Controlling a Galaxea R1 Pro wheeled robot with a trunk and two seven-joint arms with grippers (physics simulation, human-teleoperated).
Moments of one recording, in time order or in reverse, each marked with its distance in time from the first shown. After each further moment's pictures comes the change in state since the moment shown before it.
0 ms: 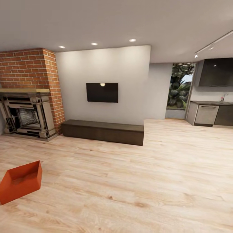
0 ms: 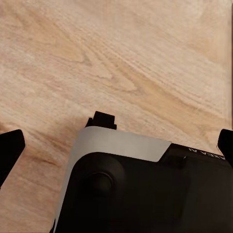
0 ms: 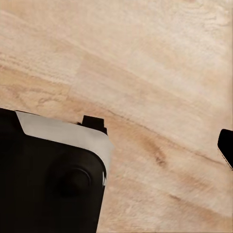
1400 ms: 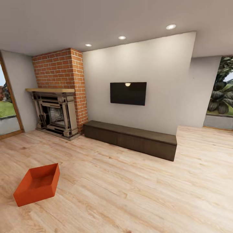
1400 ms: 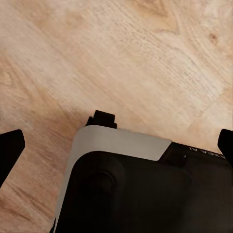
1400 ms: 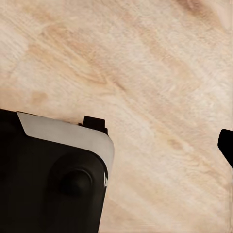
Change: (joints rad) left arm 0.000 0.000 0.000 0.001 -0.001 0.003 0.000; right arm 0.000 0.004 -0.003 0.000 -0.002 -0.001 -0.004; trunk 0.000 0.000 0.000
